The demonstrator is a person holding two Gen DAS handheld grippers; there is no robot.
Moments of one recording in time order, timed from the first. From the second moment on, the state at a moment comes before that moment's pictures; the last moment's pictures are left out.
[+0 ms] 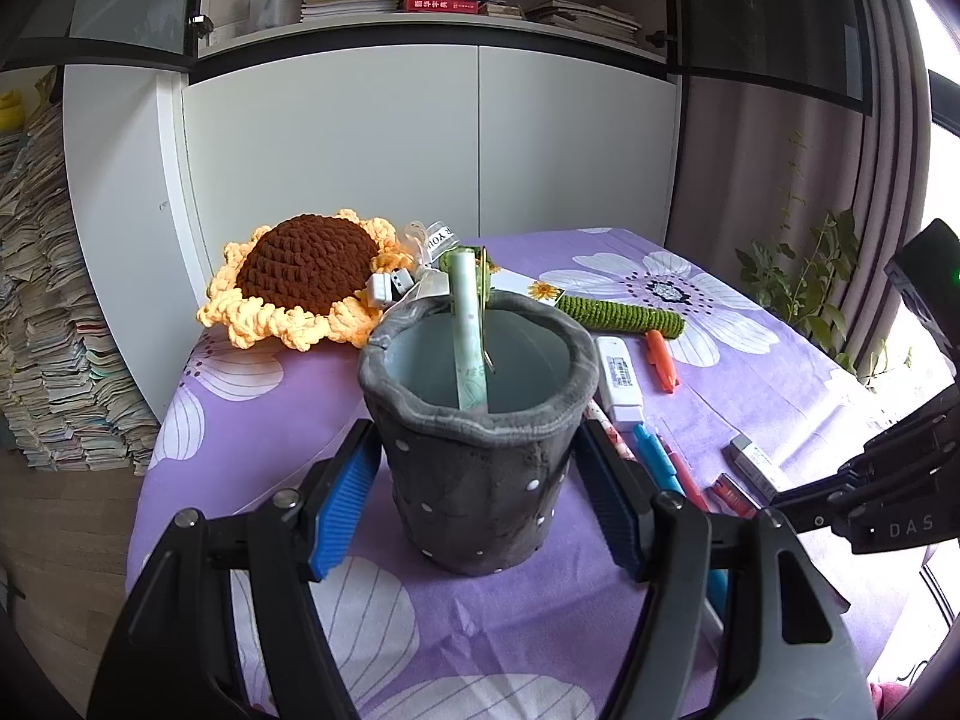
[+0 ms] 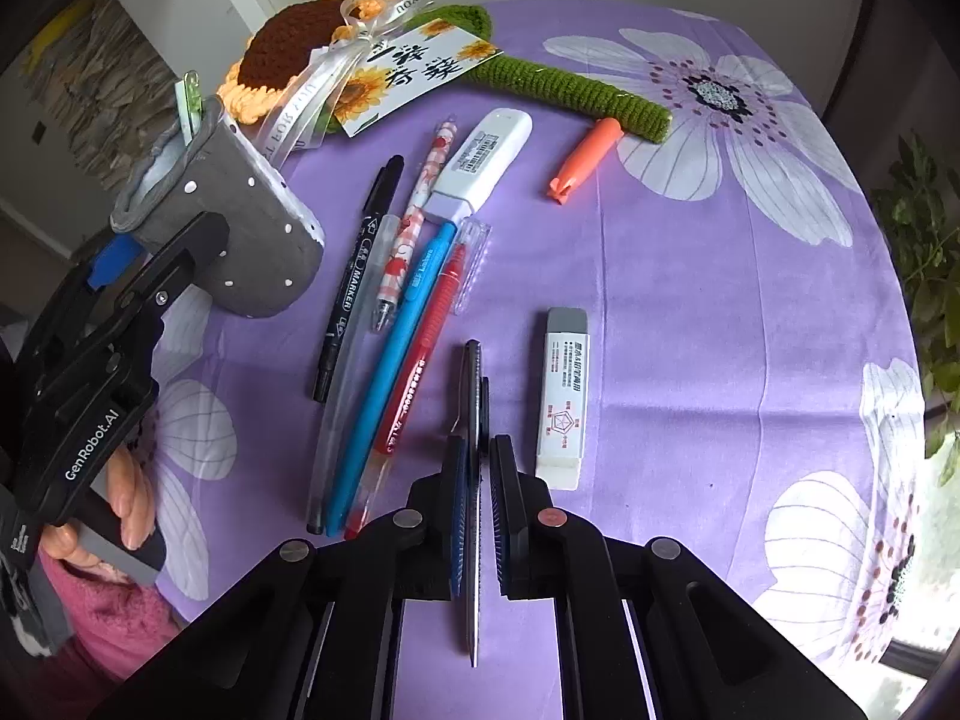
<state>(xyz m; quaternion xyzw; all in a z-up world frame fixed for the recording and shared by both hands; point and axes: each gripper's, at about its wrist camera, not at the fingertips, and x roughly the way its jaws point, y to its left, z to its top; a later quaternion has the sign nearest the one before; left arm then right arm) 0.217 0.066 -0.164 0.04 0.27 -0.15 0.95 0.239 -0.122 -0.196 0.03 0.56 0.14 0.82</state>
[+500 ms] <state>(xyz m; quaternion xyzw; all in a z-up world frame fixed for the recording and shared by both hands) 0.214 0.068 -0.159 0.04 0.25 -0.14 0.96 0.262 -0.104 -0.192 -0.02 0.55 0.12 0.82</state>
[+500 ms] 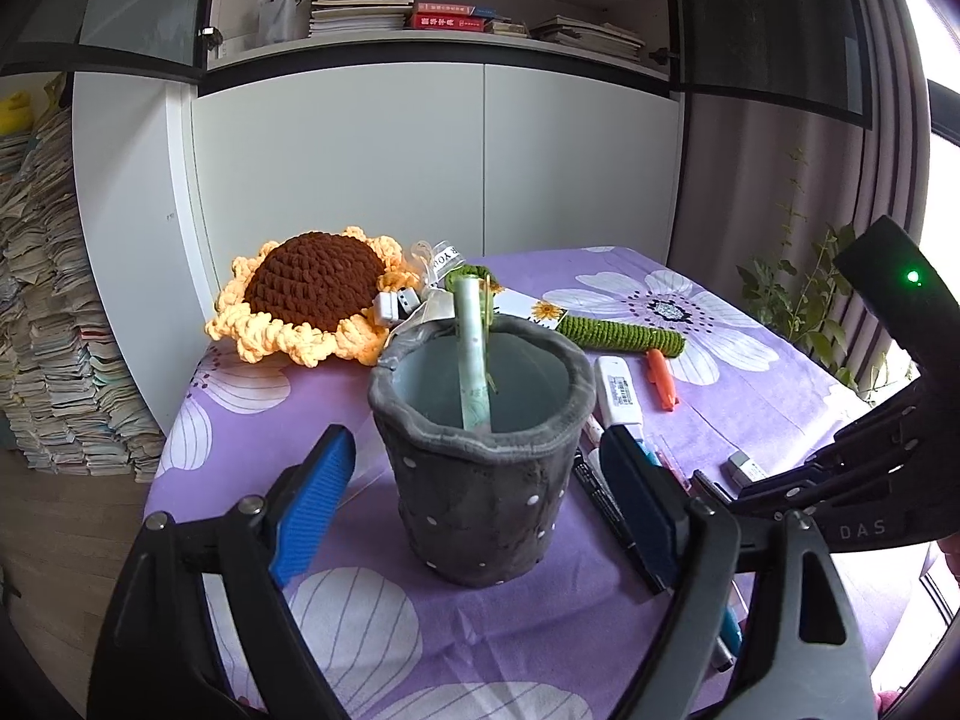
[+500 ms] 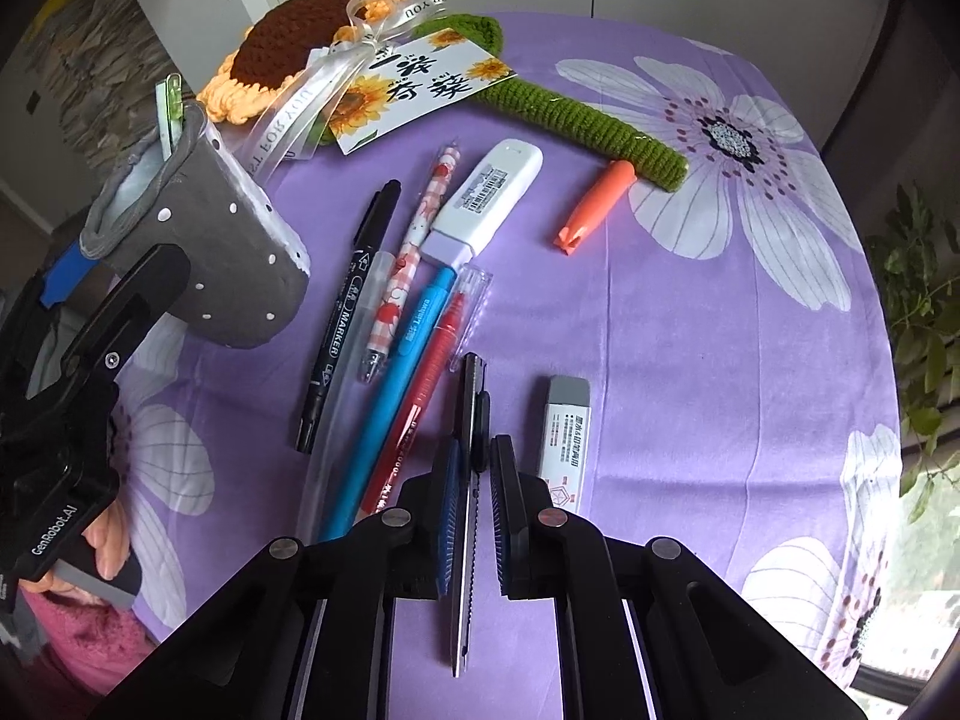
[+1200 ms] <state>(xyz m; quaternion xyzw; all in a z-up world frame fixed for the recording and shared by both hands) 0.213 0.066 -0.159 0.04 0.24 -0.14 0.96 0.287 -0.102 -0.192 -0.01 0.56 0.12 0.82</state>
